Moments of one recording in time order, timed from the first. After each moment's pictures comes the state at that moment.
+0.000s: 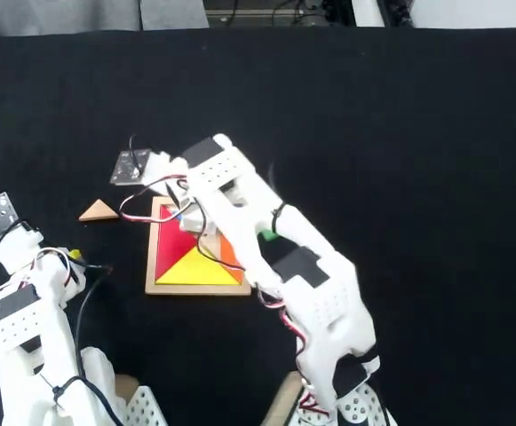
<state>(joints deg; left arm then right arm) -35.0 -49.5 78.2 39.1 1.6 -34.7 33.3 -12.7 74.4 42.4</state>
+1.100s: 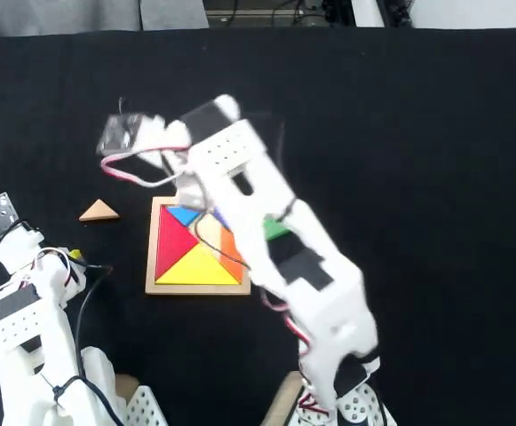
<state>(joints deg) -35.0 -49.5 78.2 39.1 1.6 -33.9 26.3 -38.2 98.9 41.8</state>
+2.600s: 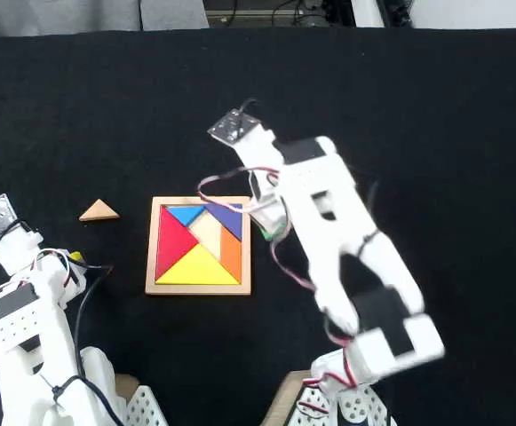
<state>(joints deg) -35.3 -49.5 77.5 41.5 2.0 -17.8 6.5 13.7 72.9 25.6</state>
